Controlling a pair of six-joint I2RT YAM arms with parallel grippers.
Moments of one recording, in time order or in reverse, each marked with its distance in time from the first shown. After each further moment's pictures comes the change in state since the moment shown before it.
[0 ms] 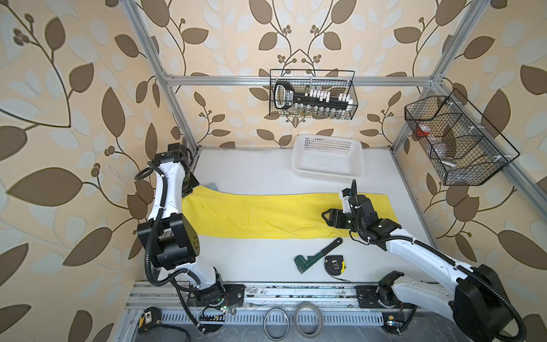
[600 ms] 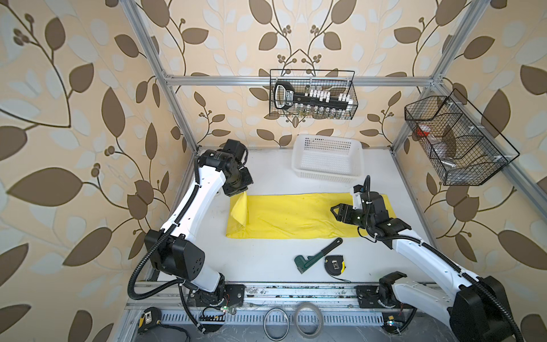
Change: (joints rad) left arm -0.582 -0.083 0.021 0.013 0.275 -0.284; right arm -0.150 -0.058 0.000 -0.026 -0.057 -0.047
